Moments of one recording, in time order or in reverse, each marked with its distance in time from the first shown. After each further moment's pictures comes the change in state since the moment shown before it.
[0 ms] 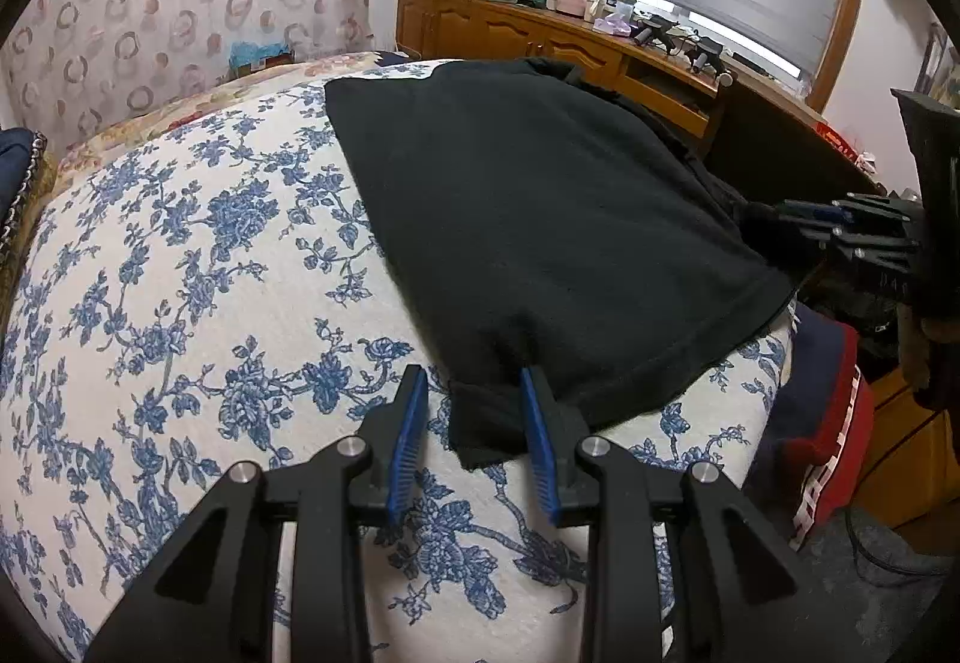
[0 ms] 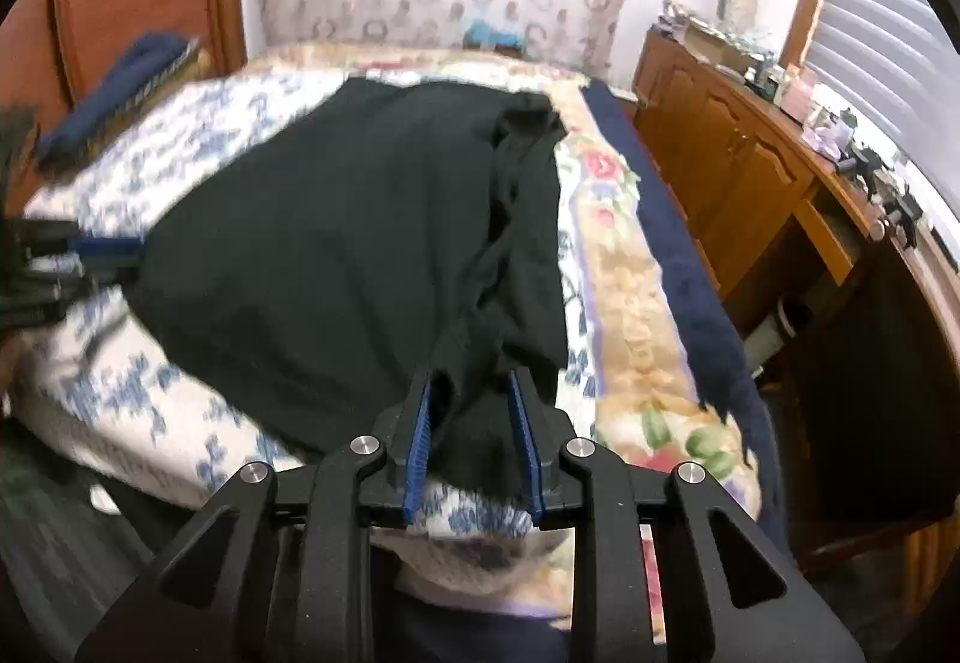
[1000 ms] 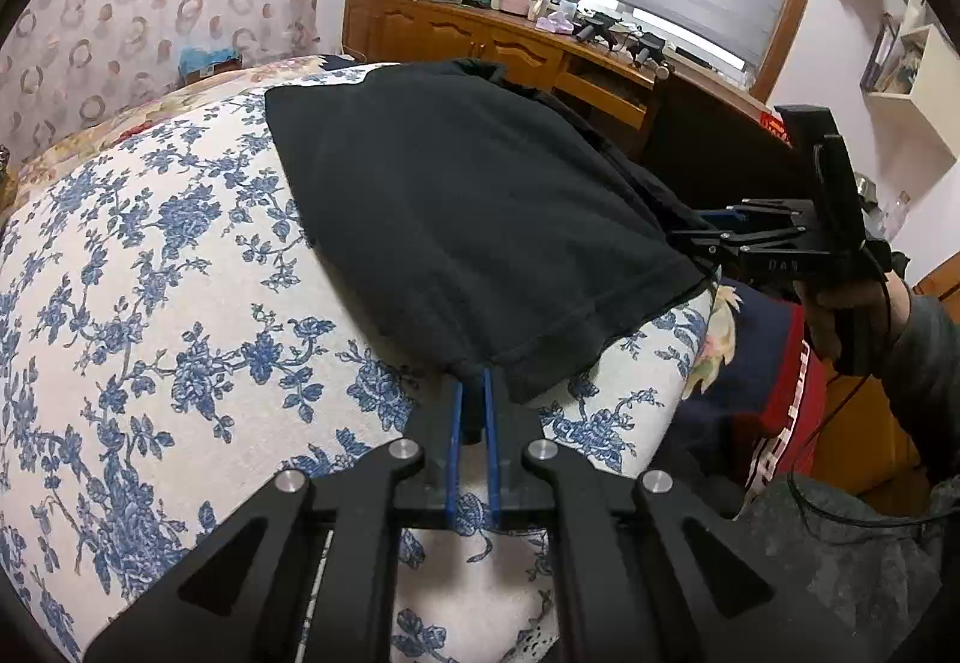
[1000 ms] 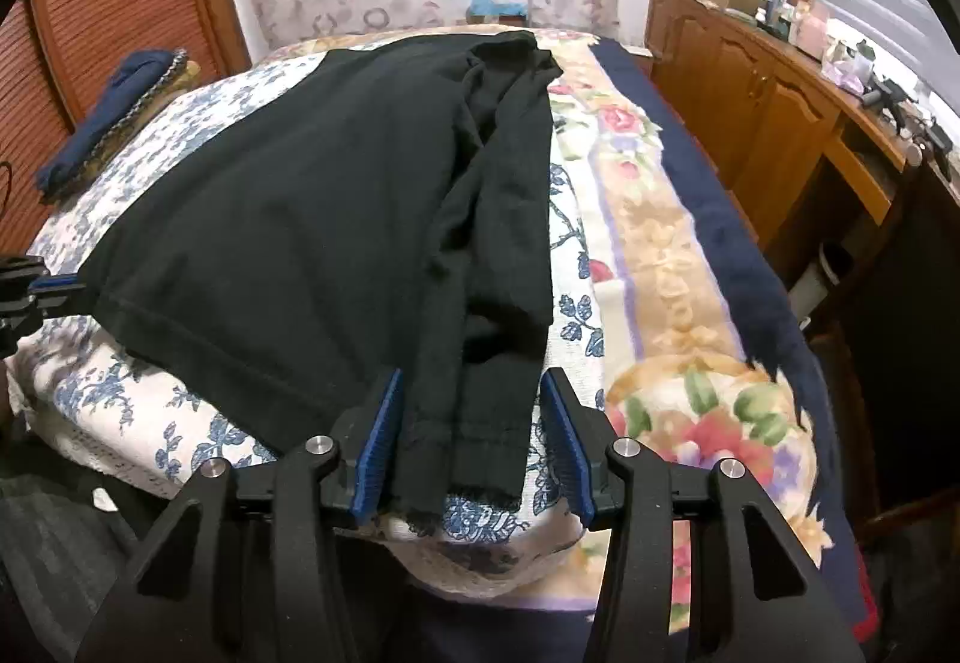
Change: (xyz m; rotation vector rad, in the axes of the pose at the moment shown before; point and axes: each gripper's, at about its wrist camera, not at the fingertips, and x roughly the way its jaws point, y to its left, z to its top) left arm -0.023 -0.019 -0.010 0.046 -0.006 -0.132; right arm 0.031 -0.027 -0.018 0.084 0.085 0.113
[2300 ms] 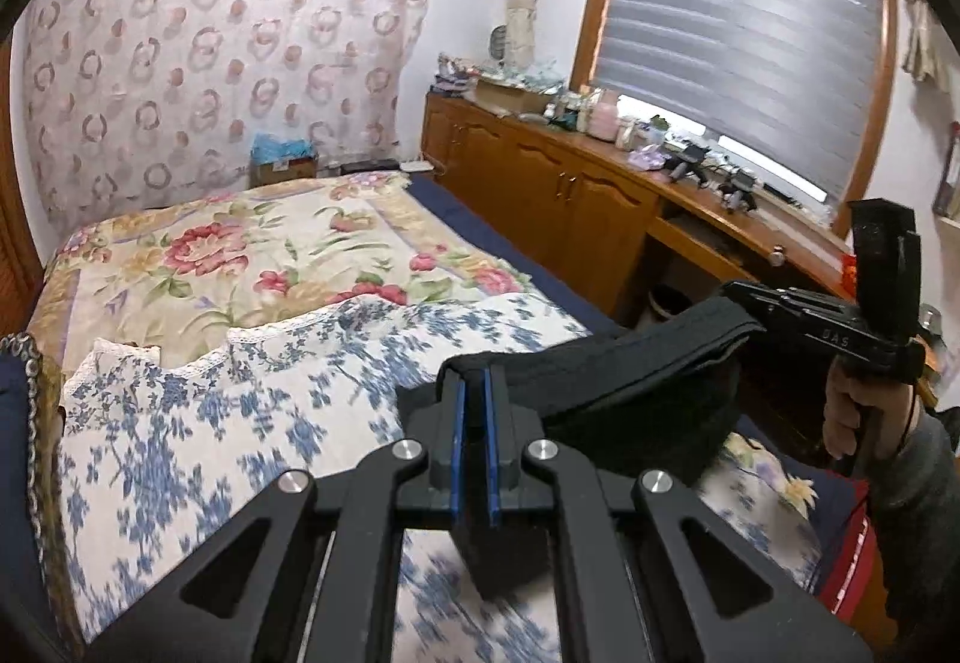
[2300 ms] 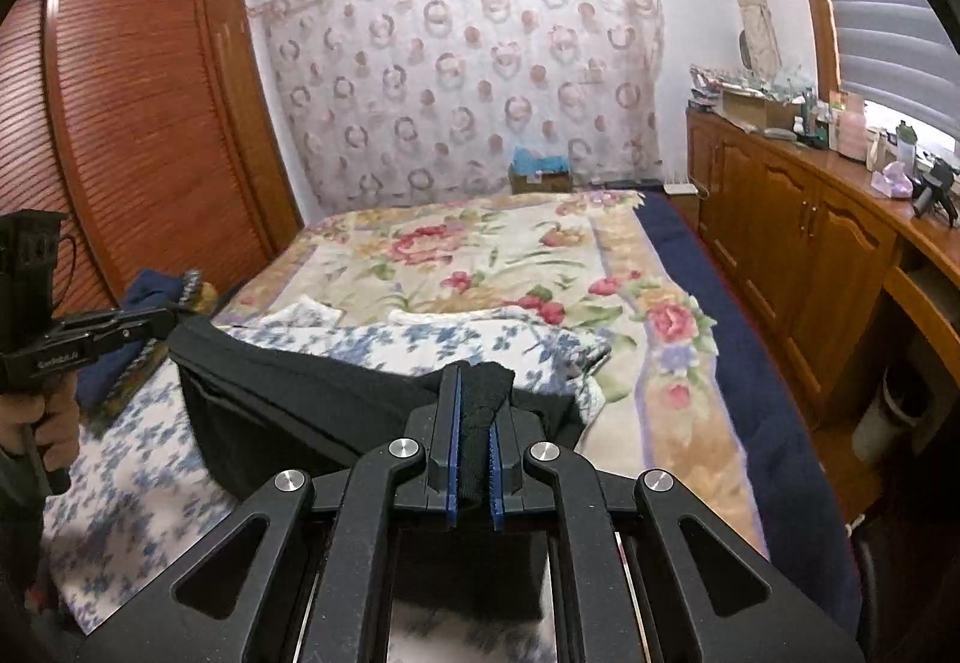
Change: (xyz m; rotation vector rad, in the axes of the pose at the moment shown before) left arm 0.026 0.118 0.208 -0.079 -0.237 0.158; right arm 0.024 -0.057 0.216 0.024 -0.345 0.140
